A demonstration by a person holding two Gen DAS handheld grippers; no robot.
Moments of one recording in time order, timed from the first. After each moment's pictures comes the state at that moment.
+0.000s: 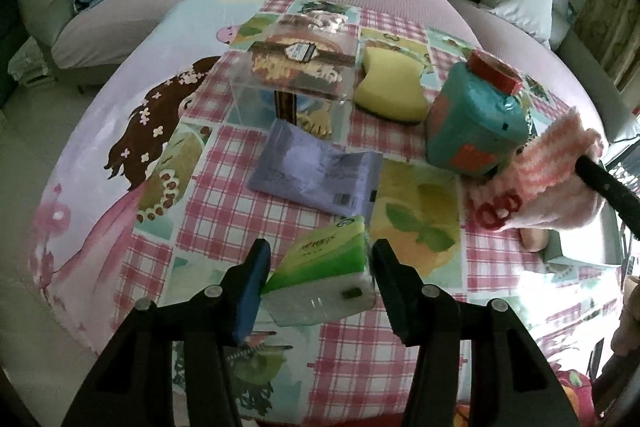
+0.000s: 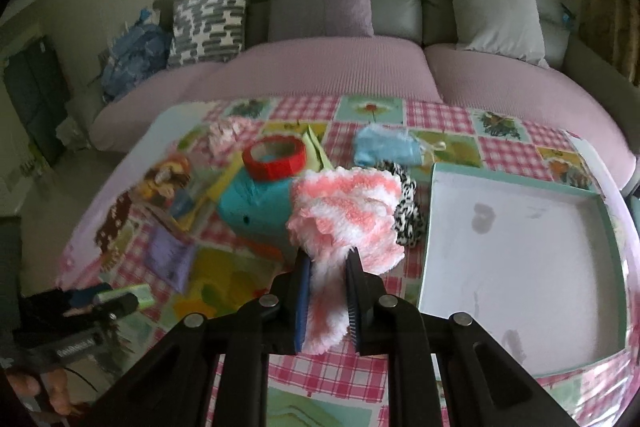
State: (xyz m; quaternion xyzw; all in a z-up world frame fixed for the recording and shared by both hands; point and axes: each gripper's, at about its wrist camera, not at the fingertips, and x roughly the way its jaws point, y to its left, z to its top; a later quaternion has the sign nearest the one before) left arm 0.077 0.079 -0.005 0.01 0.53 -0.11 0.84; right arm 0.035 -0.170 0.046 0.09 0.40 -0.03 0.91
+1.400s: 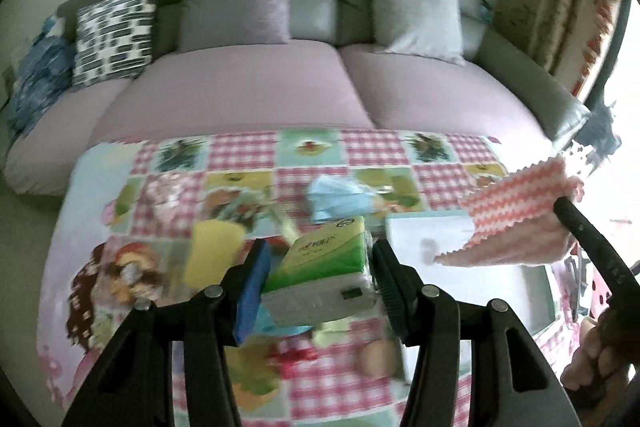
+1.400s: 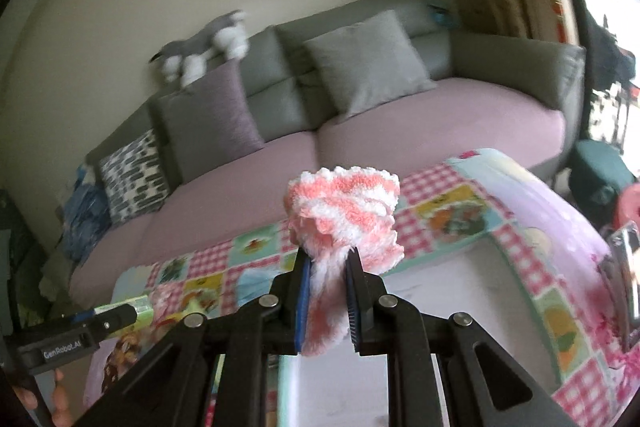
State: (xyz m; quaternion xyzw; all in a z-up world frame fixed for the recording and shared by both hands) left arm 0.126 -0.129 0.118 0.07 0.43 -0.24 0.87; right arm -0.004 -0.365 0.108 0.24 0.24 -0.18 0.92
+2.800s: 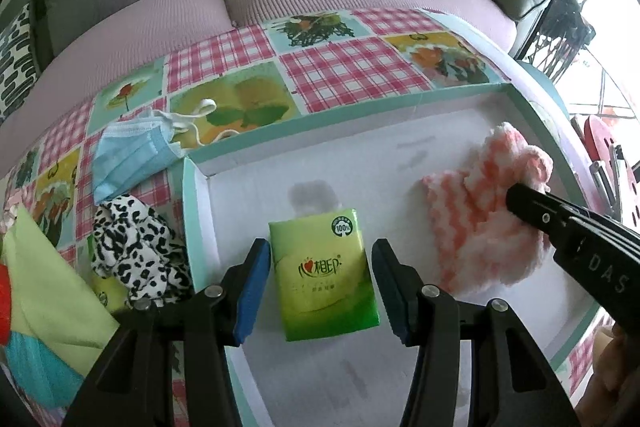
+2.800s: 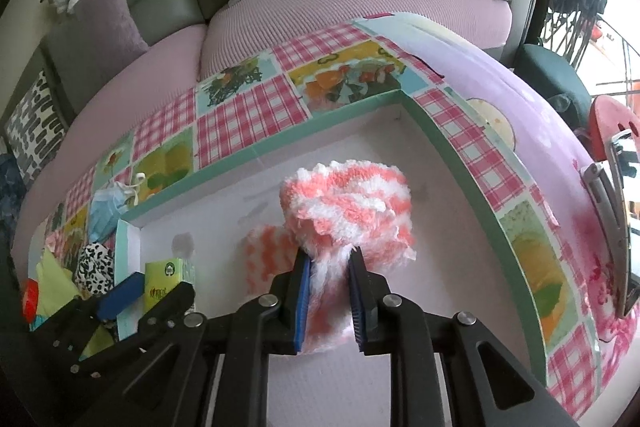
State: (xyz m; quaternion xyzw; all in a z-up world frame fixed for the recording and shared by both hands) left arm 0.113 -0.300 -0.035 0.18 0.49 -0.32 0.79; right arm 0.023 -0.437 -0.019 0.26 0.45 -0.26 0.81
